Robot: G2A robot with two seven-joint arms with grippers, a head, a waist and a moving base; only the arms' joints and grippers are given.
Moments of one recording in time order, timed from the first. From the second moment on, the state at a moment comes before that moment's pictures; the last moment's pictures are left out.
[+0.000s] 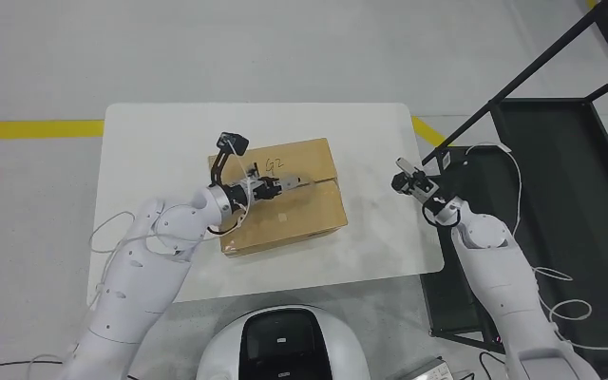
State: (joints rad) left arm 1.06 -1.24 -1.09 -1.59 0.44 -0.20 -0.69; right arm -1.25 -1.04 1.47 -1.13 0.30 -0.51 0.70
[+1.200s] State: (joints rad) left arm 1.11 -1.22 -1.08 -1.63 0.41 -0.18 -0.74; right arm -1.23 -1.05 1.46 -1.13 0.29 -0.50 0.72
